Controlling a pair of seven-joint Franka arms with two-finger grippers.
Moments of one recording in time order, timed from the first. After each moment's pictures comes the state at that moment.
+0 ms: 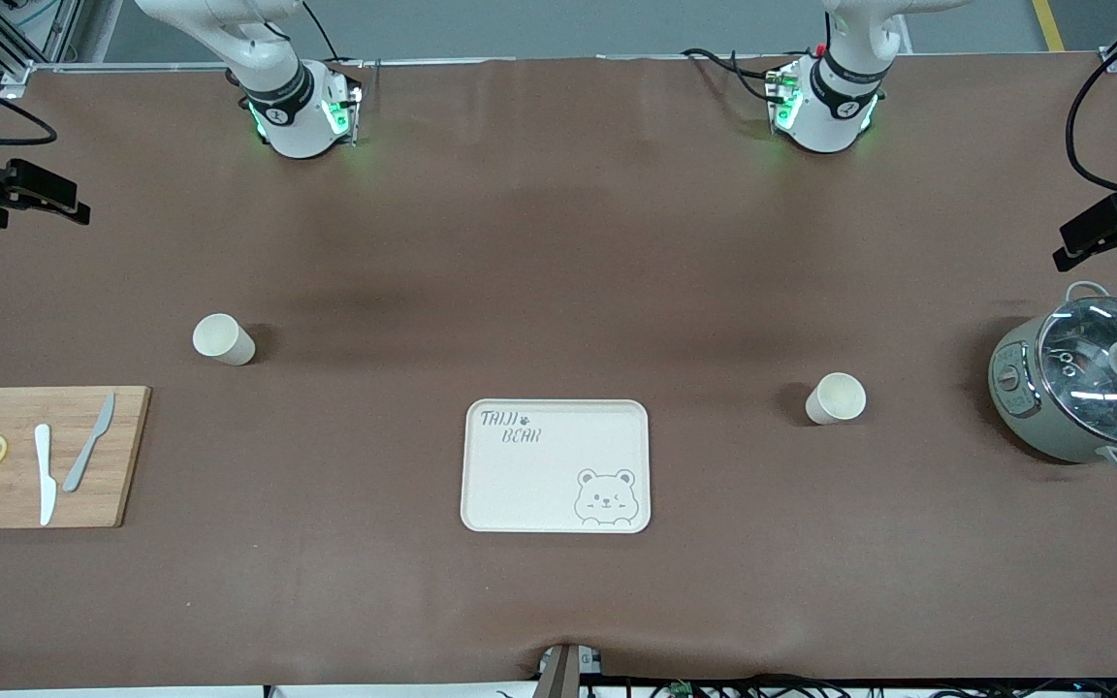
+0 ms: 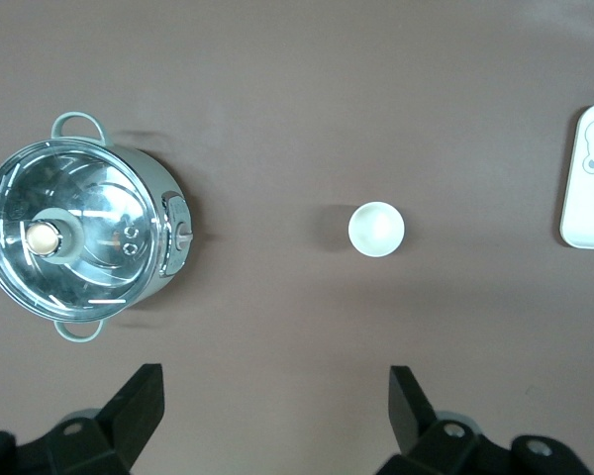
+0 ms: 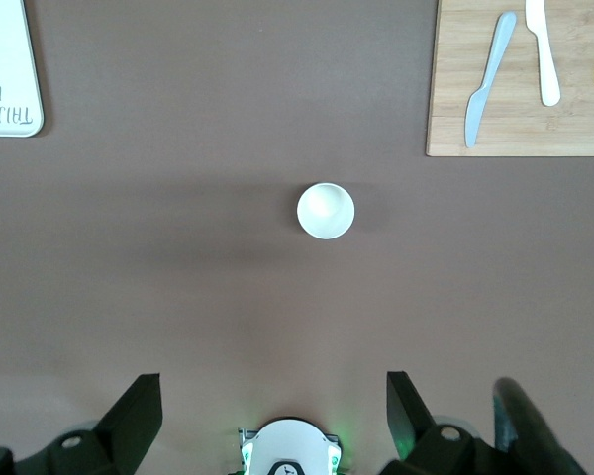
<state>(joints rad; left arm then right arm) 0.07 0.03 -0.05 -1.48 0.02 1.53 -0.04 0.01 -0.03 -0.09 -1.57 0.03 1.36 -0.09</state>
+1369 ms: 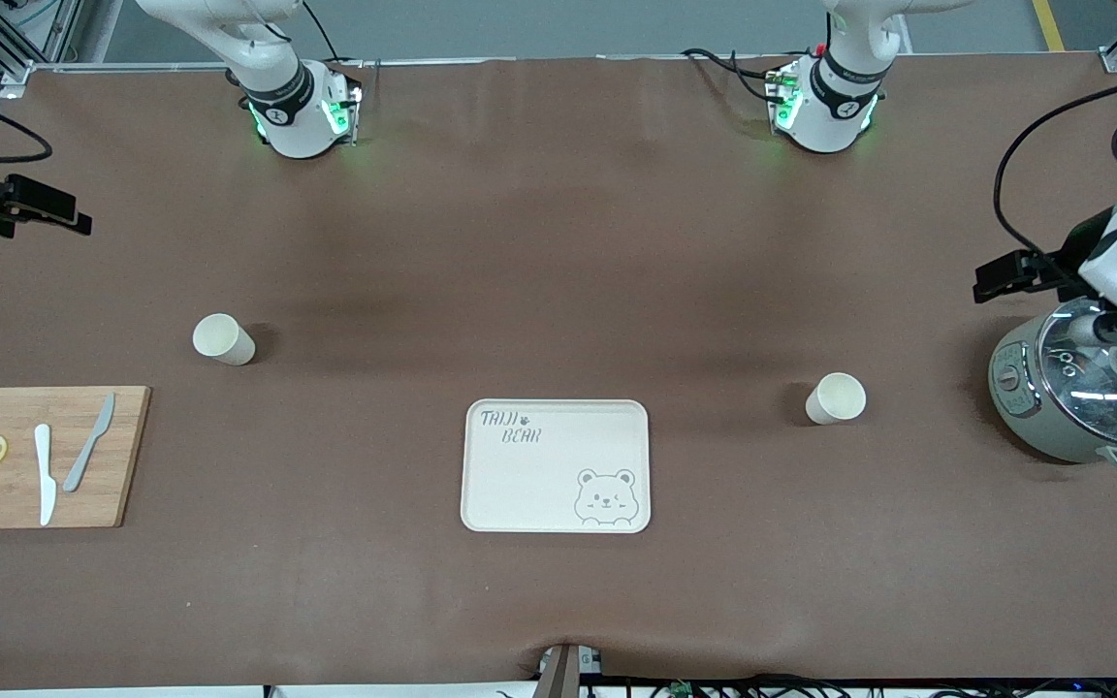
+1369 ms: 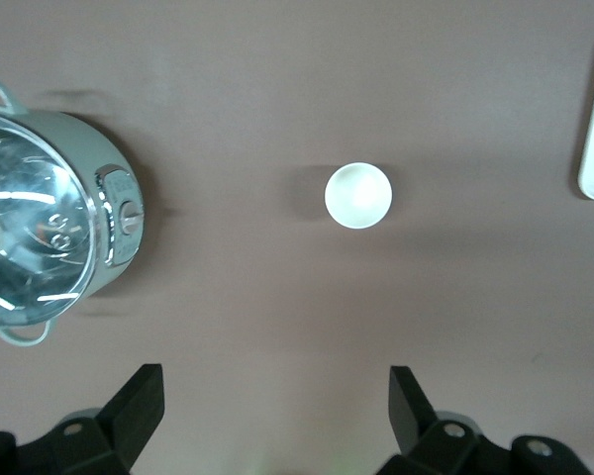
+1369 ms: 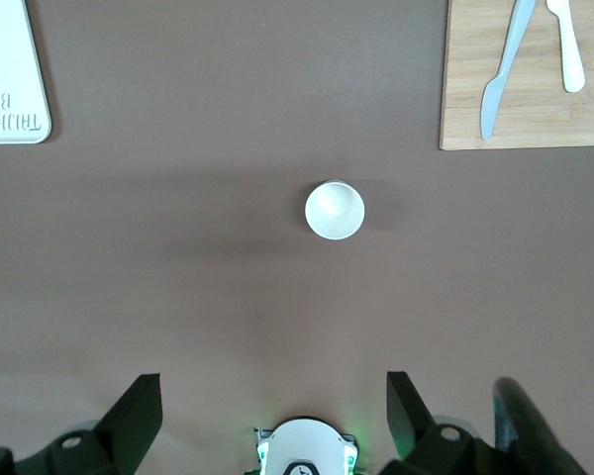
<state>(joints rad) 0.05 0.15 -0.09 -1.55 0.02 1.58 -0.04 -0.02 0.02 -0.09 -1.55 0.08 1.36 -0.09</state>
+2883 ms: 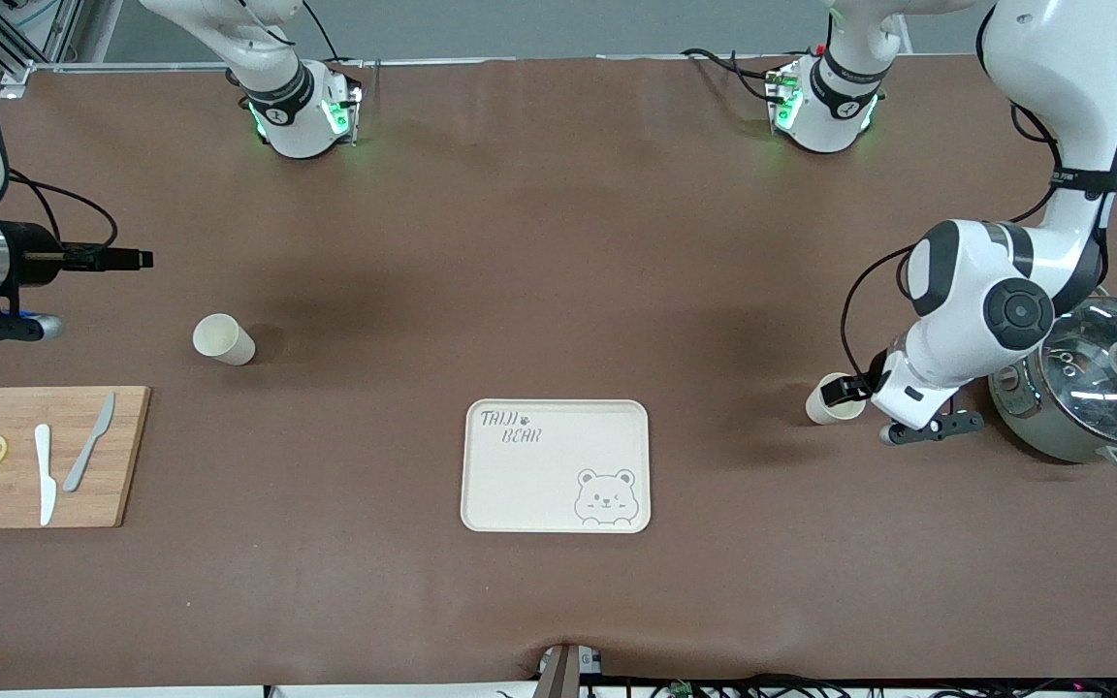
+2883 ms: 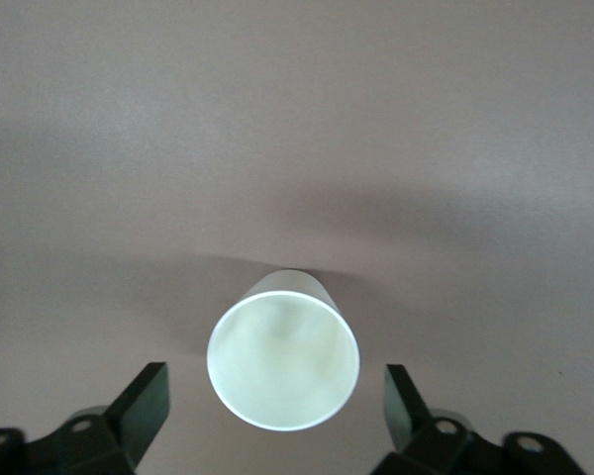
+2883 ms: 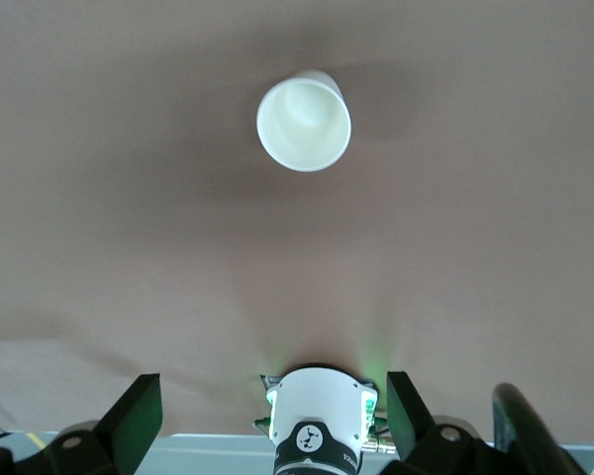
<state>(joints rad) 0.00 0.37 -0.13 -1.93 0.02 2.28 -0.30 -0.12 0.13 -0.08 -1.81 0.10 1.42 -0.09</state>
